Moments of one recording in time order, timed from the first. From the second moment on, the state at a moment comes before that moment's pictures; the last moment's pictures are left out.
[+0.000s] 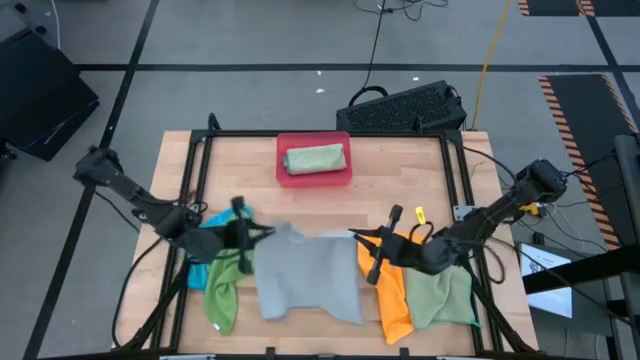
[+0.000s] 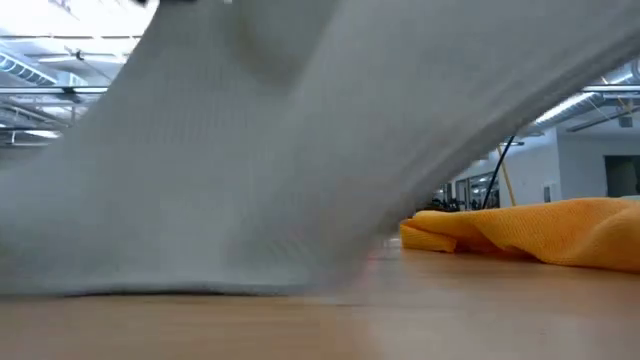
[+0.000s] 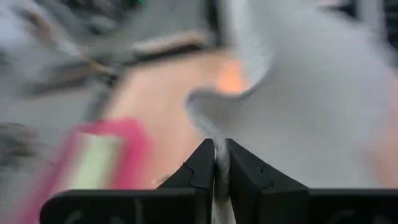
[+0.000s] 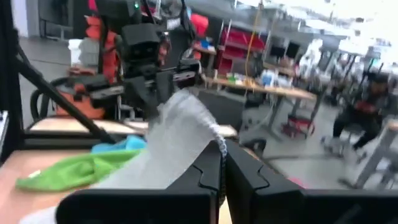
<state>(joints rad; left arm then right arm) -0.57 1.06 0.82 -0.28 -0.68 -0.10 0.57 1.37 0.86 0.51 0.93 -0.17</state>
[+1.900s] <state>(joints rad) -0.25 1.76 0.71 0.26 -0.04 -0.04 0.54 1.37 0.40 0.63 0.75 0.45</state>
